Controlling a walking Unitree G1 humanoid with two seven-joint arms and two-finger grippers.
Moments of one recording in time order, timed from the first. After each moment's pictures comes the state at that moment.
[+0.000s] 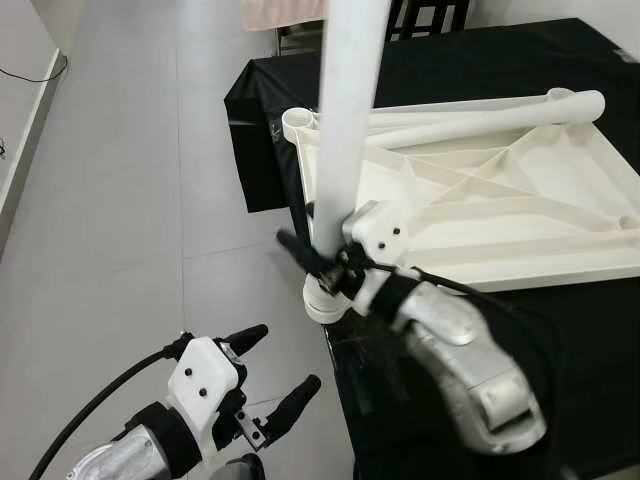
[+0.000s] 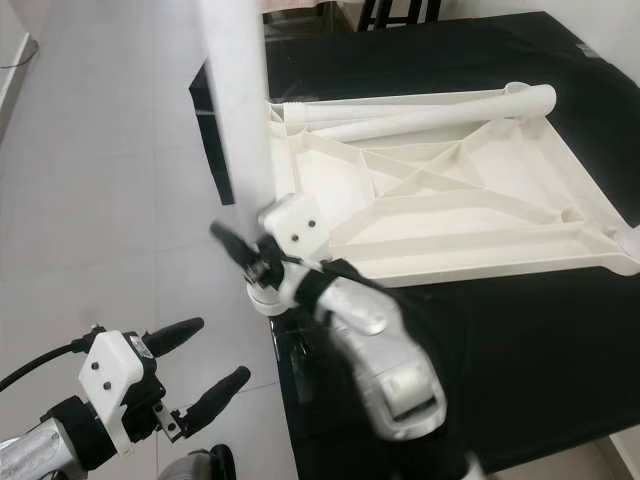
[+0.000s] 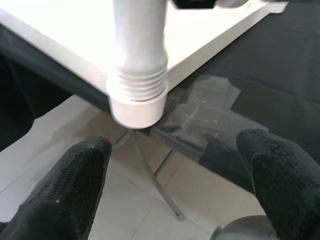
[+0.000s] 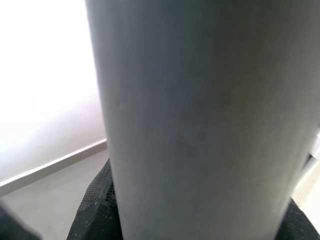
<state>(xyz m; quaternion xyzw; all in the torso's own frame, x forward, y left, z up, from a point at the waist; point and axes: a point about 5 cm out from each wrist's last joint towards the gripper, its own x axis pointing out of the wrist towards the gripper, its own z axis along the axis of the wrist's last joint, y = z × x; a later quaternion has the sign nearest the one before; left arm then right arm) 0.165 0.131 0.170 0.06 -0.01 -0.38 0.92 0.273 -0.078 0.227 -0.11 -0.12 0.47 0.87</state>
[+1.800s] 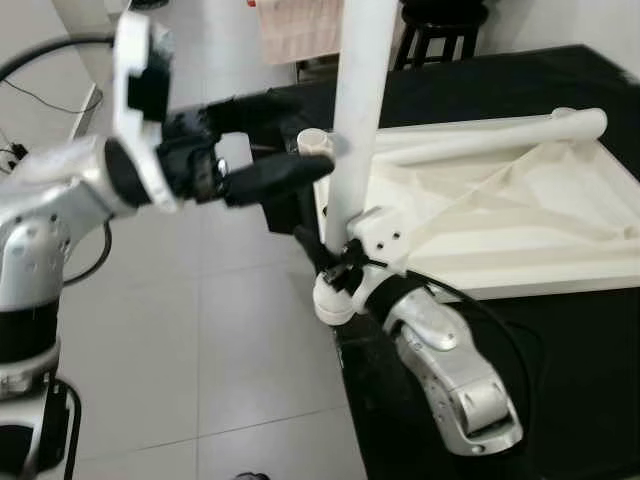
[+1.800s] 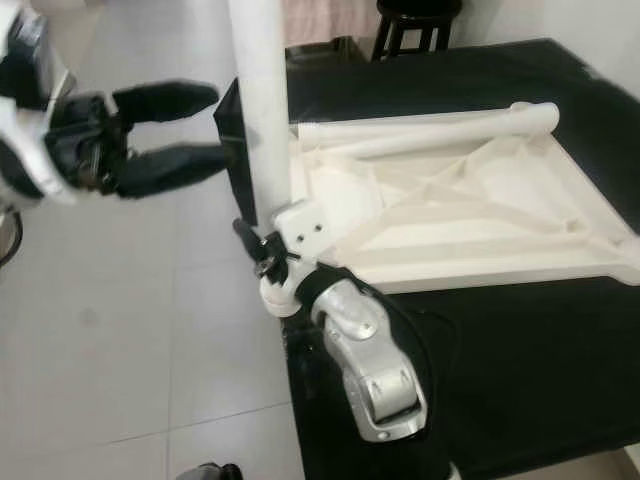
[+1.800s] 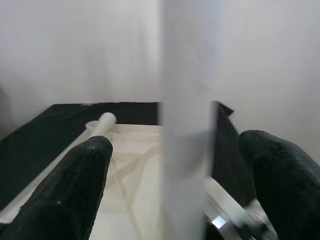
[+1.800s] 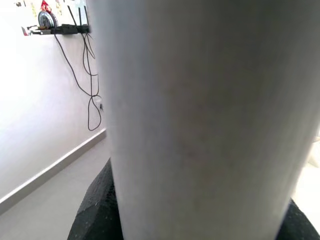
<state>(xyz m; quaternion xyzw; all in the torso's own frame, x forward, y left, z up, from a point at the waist) 0.278 0.139 0.376 0.06 -0.18 -0.60 0.78 0.280 -0.064 0.208 -0.05 -0.09 0.30 0.95</state>
